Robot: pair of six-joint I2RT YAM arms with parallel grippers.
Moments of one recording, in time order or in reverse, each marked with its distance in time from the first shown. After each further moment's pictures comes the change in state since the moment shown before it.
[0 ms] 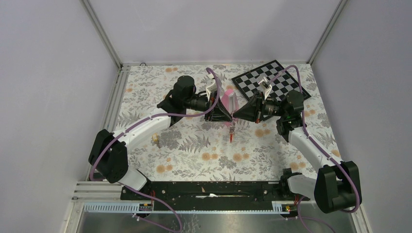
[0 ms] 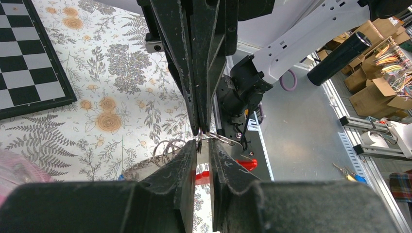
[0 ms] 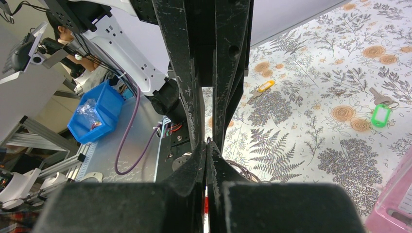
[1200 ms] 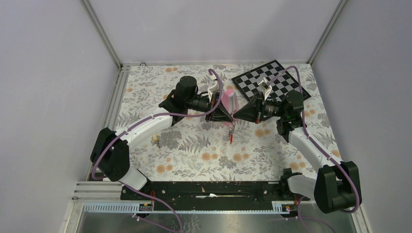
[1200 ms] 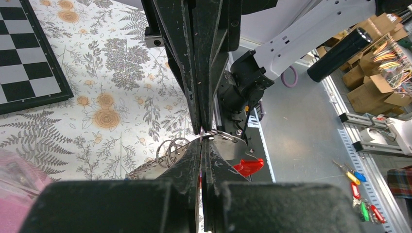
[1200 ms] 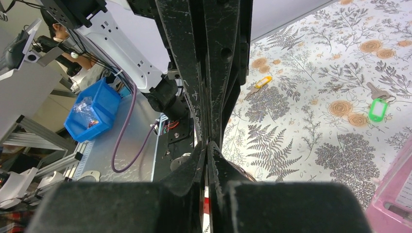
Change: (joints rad) left arm -0.008 0.022 0.009 -0.032 0.003 0.042; right arm -0.005 -0.002 -0.006 -0.029 -0.001 -0.033
